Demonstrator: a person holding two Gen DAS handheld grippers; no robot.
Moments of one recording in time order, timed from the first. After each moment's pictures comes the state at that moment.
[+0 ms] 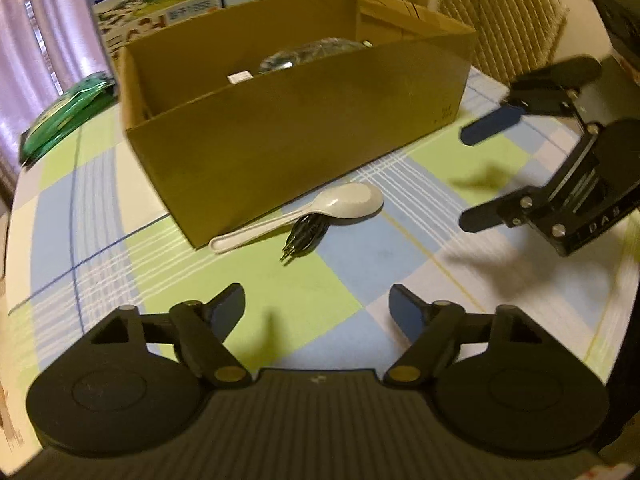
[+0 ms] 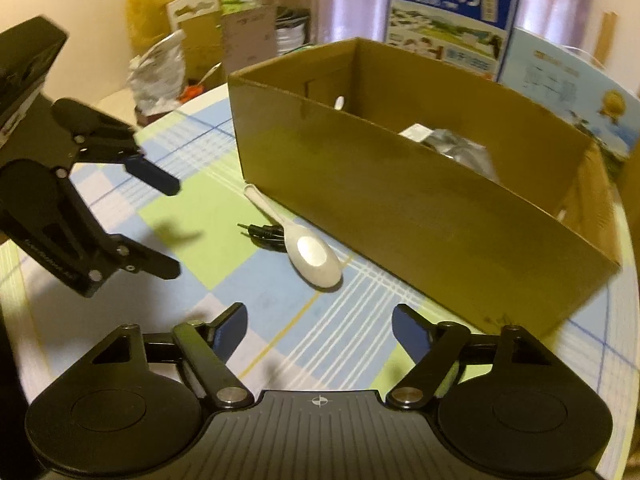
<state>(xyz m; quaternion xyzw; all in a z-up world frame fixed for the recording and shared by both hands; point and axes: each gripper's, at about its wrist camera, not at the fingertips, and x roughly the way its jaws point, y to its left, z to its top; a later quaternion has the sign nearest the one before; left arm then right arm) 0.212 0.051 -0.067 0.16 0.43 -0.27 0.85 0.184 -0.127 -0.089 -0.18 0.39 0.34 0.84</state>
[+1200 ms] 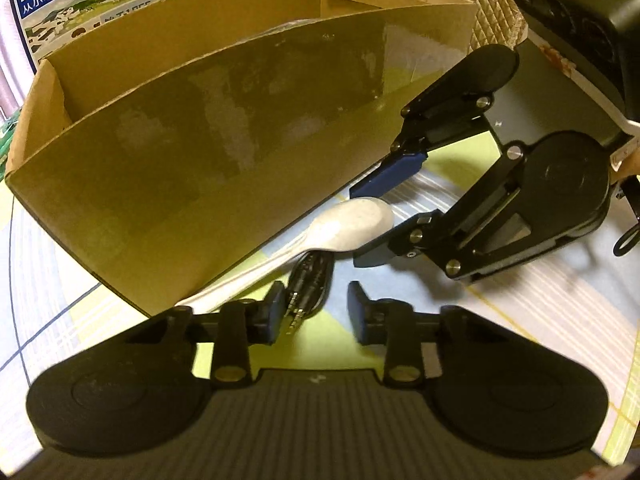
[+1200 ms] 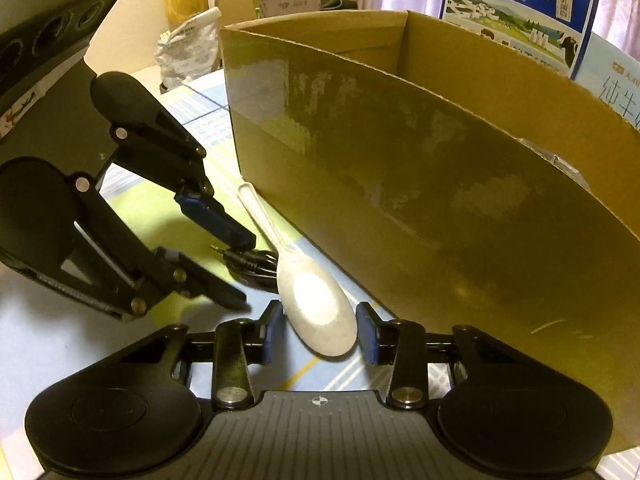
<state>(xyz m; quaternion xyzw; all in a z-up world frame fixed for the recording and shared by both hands) 0.265 0.030 -0.113 0.18 0.41 -0.34 0.83 0.235 -0.098 -0.146 -0.21 0.38 0.39 0.81</state>
